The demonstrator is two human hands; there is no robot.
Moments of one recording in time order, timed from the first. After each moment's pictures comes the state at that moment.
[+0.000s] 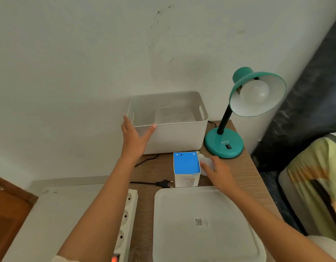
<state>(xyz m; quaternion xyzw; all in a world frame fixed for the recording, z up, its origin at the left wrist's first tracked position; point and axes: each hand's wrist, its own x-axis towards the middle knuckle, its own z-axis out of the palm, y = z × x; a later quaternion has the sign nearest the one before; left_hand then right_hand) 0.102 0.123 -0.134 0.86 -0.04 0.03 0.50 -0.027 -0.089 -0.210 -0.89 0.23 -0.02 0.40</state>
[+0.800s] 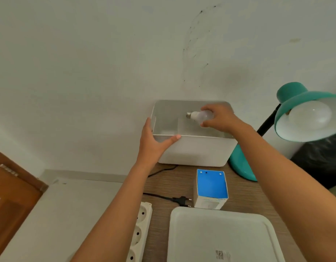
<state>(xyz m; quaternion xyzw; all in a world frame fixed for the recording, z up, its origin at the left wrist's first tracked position) 0.126 0.139 -0.140 0.82 -0.05 0.01 0.57 0.147 -0.083 -0.082 -0.96 0.03 -0.02 0.29</state>
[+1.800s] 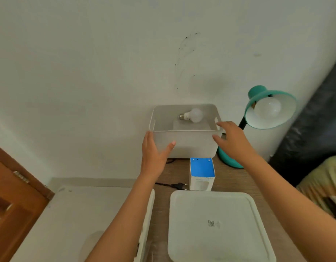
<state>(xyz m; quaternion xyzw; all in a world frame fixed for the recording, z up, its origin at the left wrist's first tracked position) 0.050 0.145 -0.130 0.86 -0.06 0.06 0.50 0.003 -0.076 -0.077 -0.94 0.09 -0.13 0.29</state>
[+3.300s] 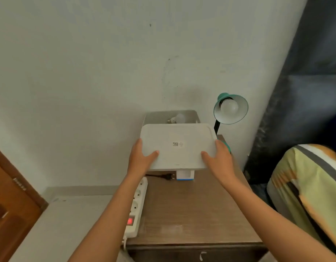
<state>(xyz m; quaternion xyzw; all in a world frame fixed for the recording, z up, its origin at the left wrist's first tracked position) -0.034 0.174 -0.098 0.85 -0.07 0.04 0.51 -0.113 -0.045 -0.100 -0.87 0.17 -0.24 0.40</state>
